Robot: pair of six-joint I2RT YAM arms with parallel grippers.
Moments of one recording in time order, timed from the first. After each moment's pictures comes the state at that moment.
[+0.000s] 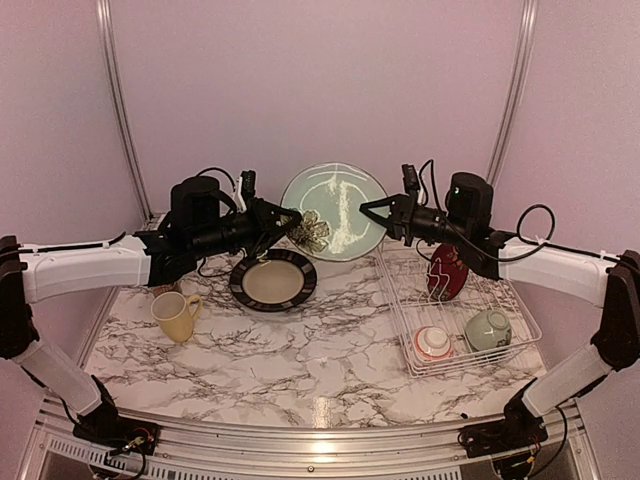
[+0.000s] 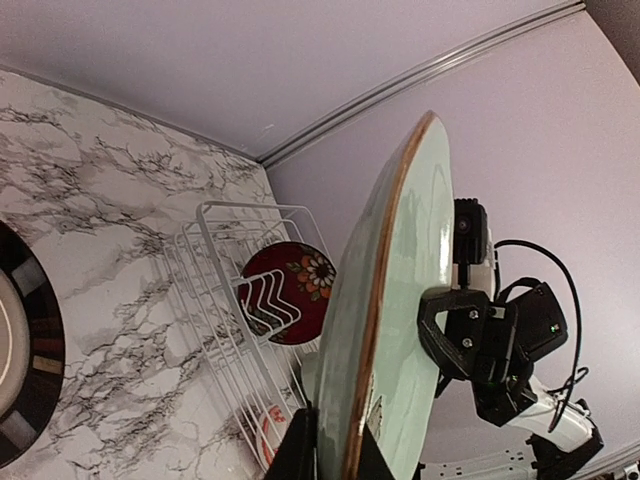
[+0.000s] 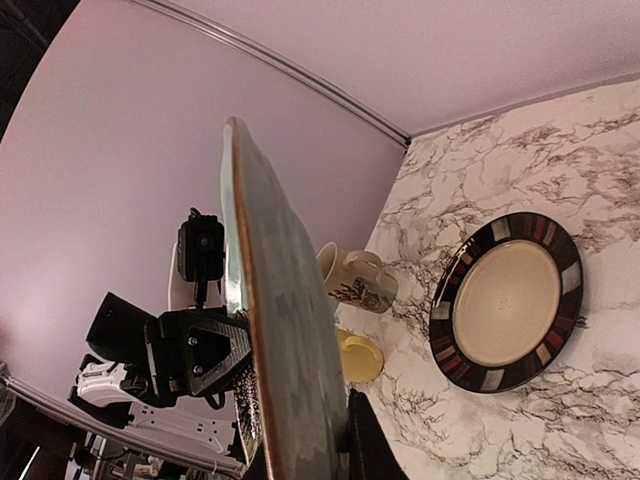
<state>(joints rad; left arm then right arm) -0.77 1.51 1.07 0.30 0.23 -1.00 0.52 1.43 1.00 0.37 -0.61 0.99</state>
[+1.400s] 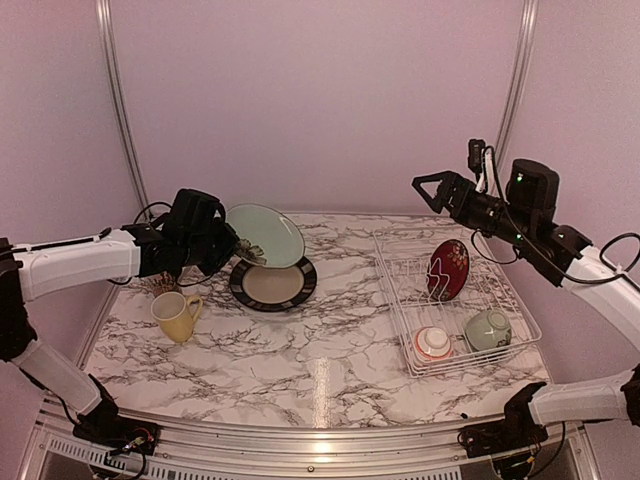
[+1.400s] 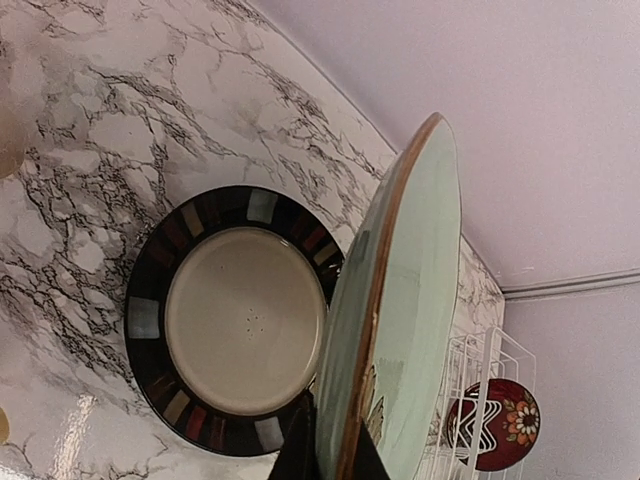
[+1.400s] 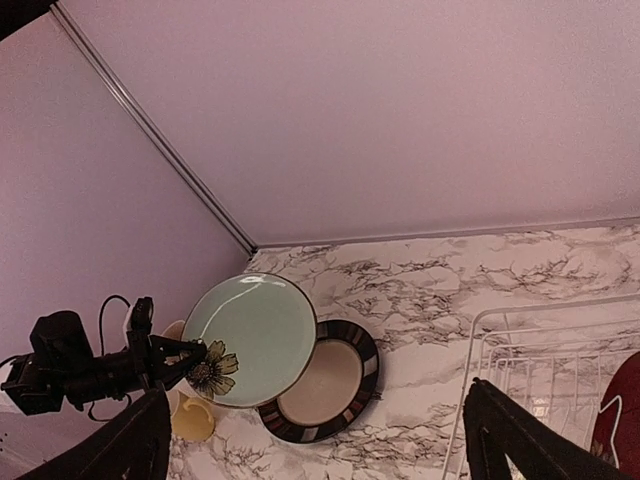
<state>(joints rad) -0.65 1.47 1.06 -0.20 -0.23 -1.19 0.45 1.07 1.03 -0.09 -0.21 0.54</state>
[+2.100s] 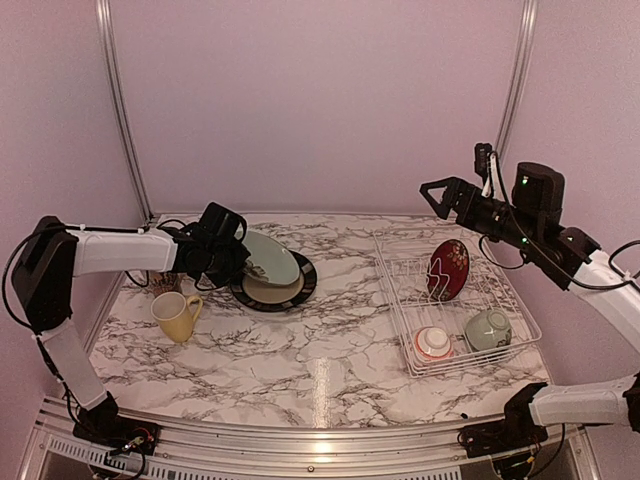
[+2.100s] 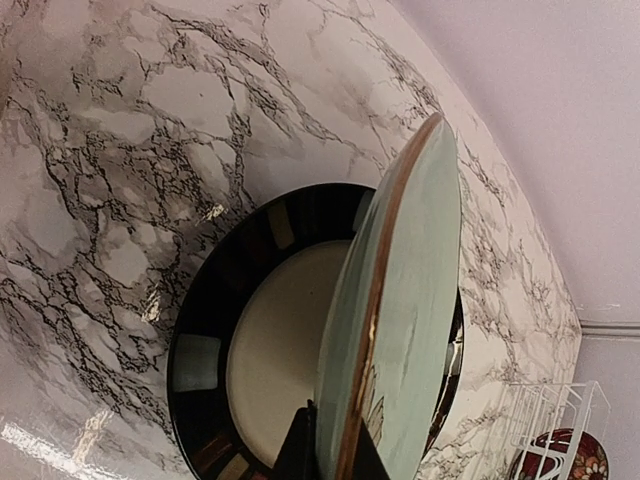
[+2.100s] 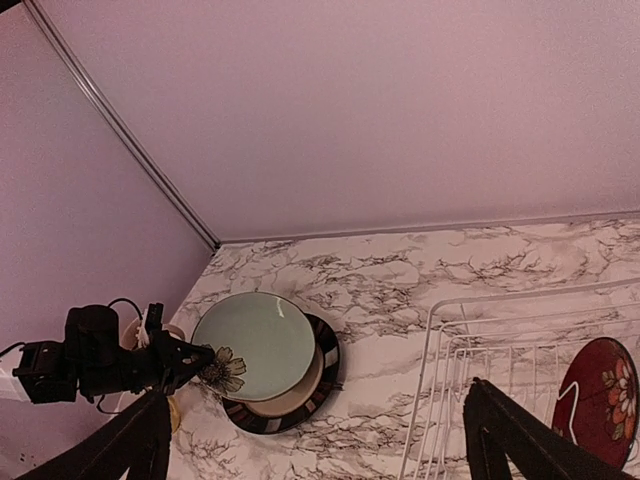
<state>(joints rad) -0.61 1.73 1.14 -0.23 -0.27 -1.26 0.45 1.02 1.03 -0.19 -0.12 0.47</state>
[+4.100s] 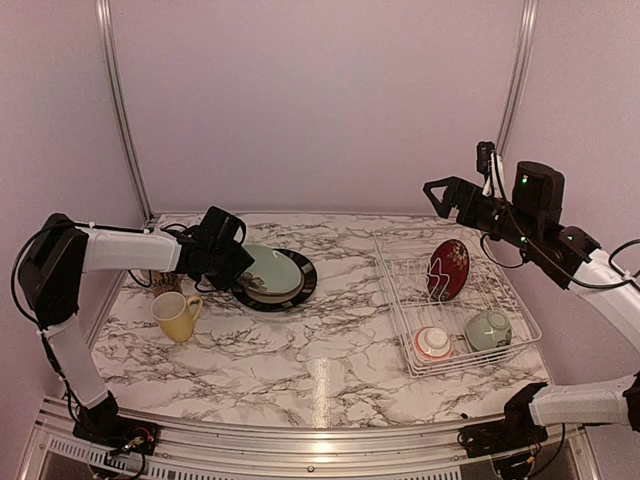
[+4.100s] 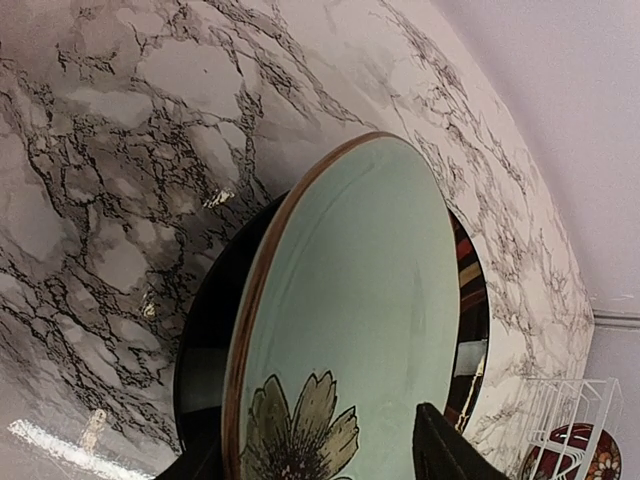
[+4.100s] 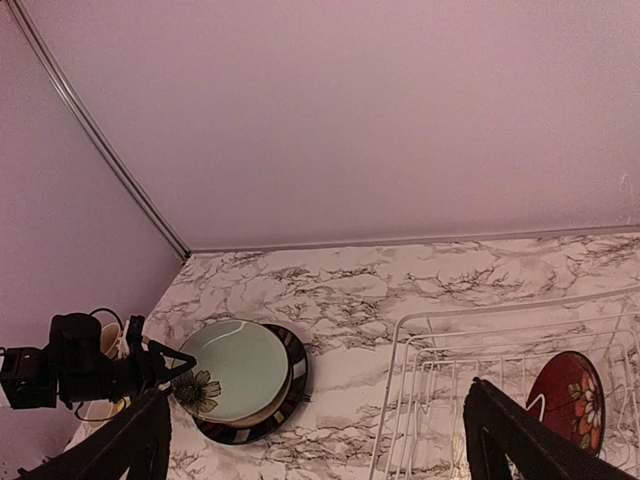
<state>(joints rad) -0.58 1.79 1.14 -0.21 -0.20 -1.23 0.45 1.02 1.04 -0.20 -0.05 0.42</state>
